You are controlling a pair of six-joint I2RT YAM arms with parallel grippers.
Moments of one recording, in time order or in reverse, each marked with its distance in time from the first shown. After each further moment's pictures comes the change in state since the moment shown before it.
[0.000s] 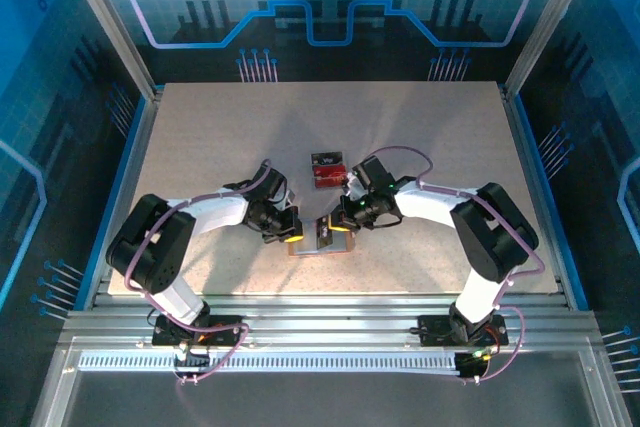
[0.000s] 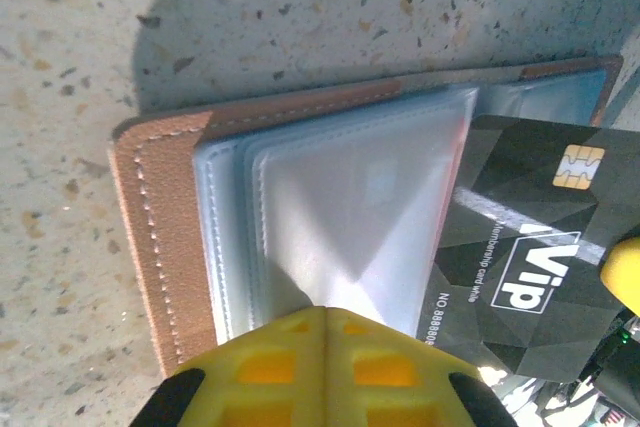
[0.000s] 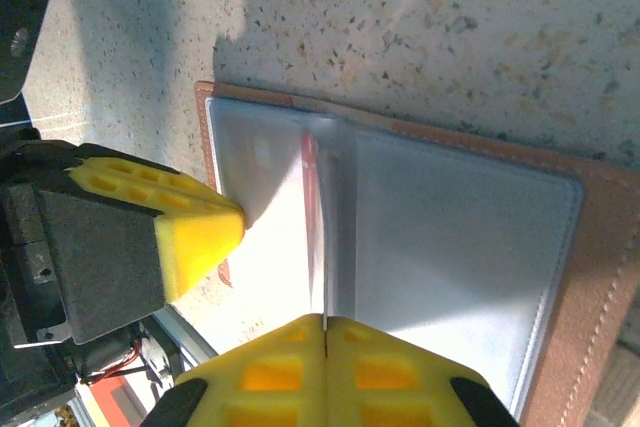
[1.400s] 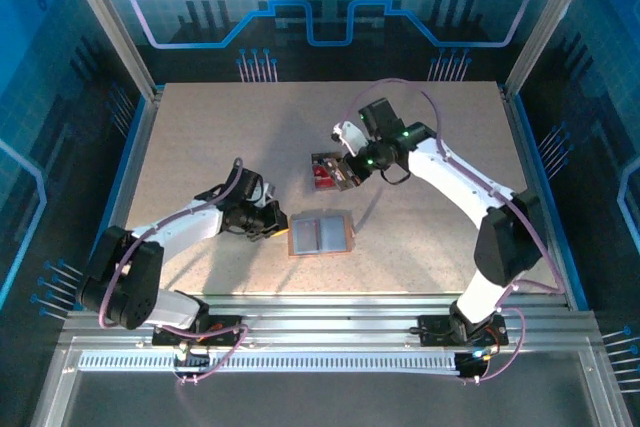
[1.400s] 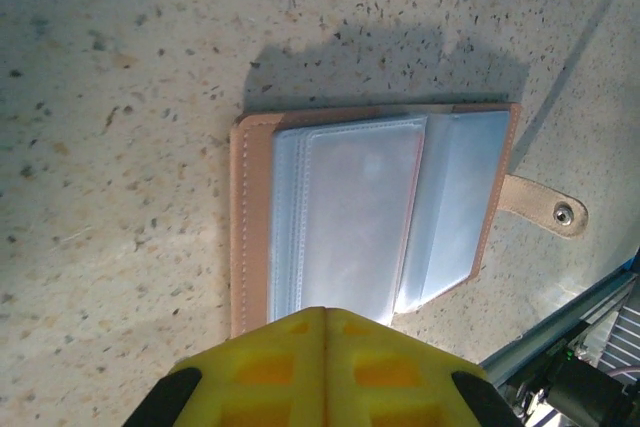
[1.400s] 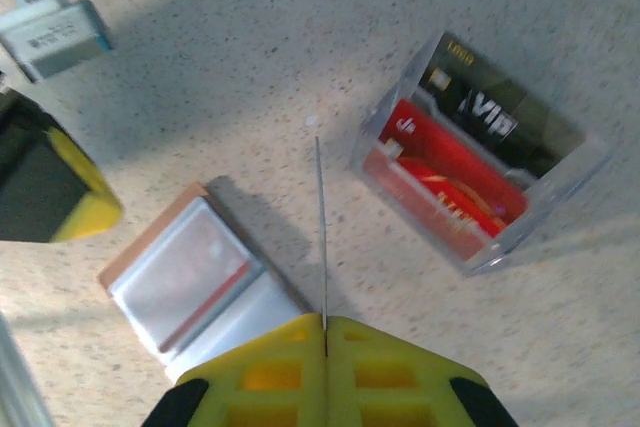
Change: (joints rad) left arm 0.114 -0.236 -0.123 0.031 0.002 -0.019; right arm -0.067 -0.027 0.526 -0.473 0.272 -0.934
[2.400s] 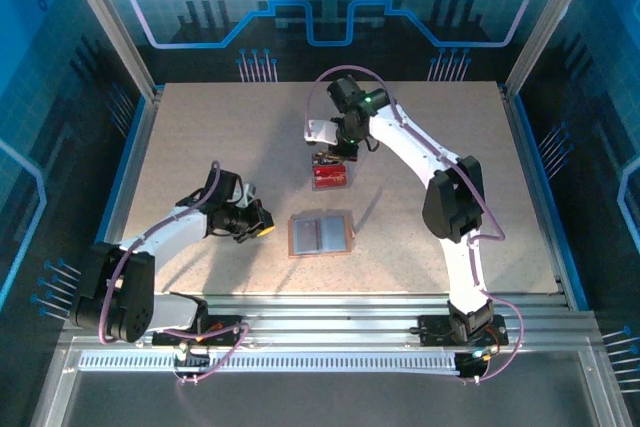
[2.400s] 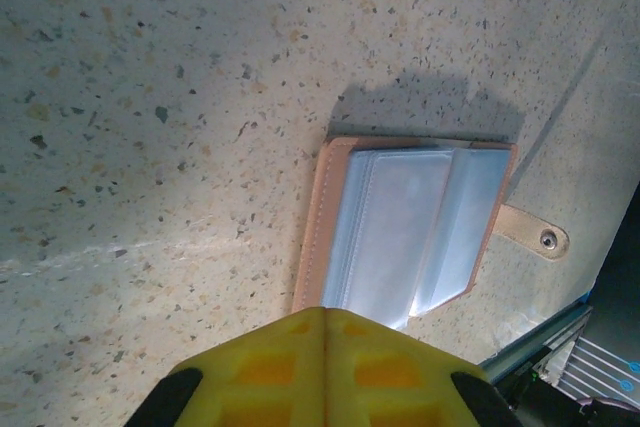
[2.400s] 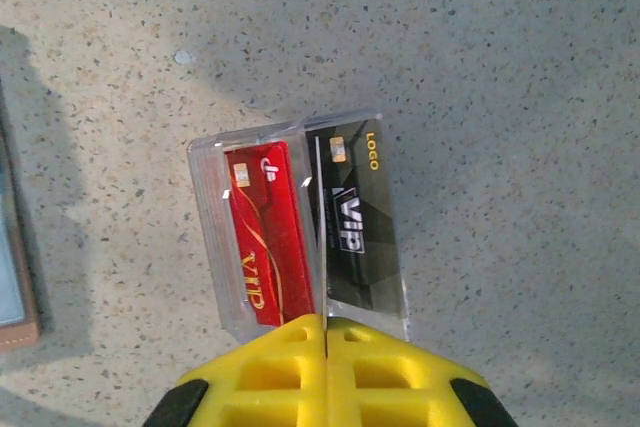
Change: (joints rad) left arm 0.142 -0.073 -0.061 -0.016 0.053 0.011; right arm 0.019 0.446 0.581 -0.298 0.181 -0.745
